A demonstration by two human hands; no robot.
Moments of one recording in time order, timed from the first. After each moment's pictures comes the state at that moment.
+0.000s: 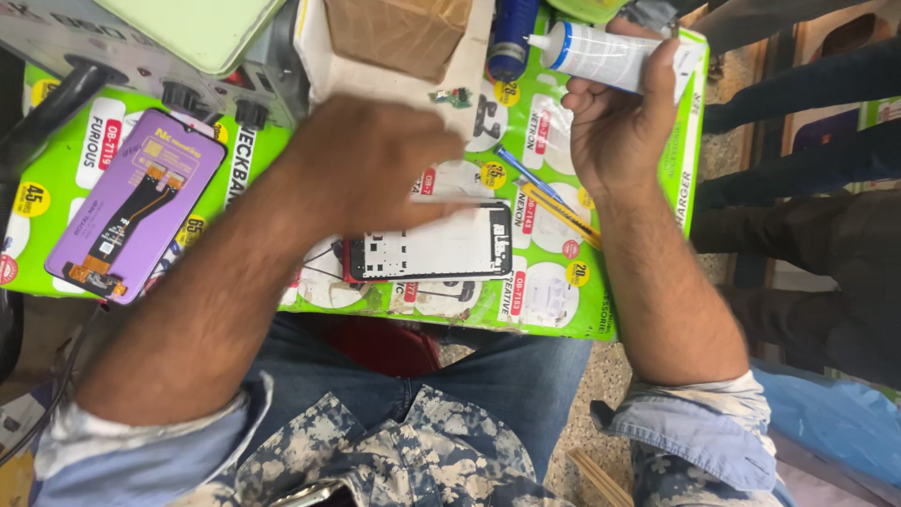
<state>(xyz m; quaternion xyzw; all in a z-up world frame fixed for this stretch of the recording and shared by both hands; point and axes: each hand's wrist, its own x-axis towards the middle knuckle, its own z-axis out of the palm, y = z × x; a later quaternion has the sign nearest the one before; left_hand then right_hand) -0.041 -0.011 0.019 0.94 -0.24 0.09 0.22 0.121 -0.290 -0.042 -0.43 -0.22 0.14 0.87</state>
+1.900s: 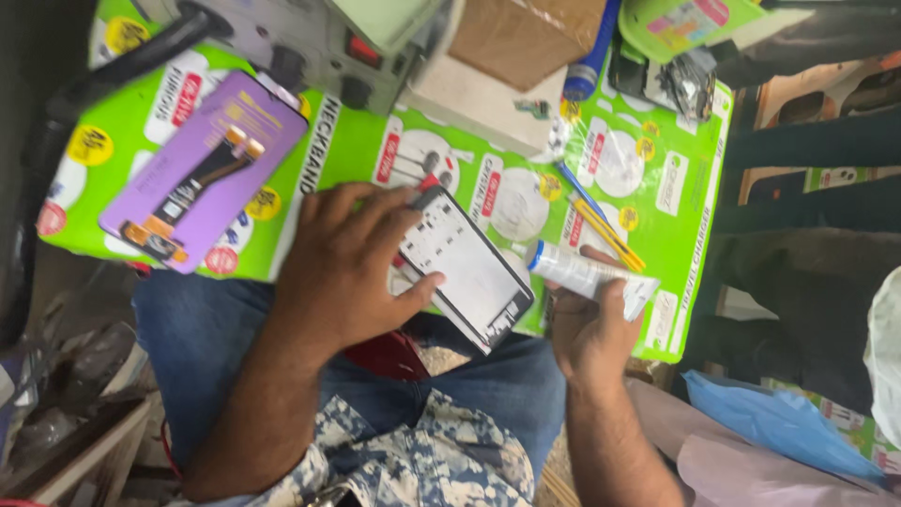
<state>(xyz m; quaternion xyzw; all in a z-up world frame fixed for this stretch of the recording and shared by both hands) -0.170 0.001 -0.034 0.91 -0.03 0.23 0.34 -0.091 -0.297 -0.059 -0.58 -0.07 0.05 0.81</state>
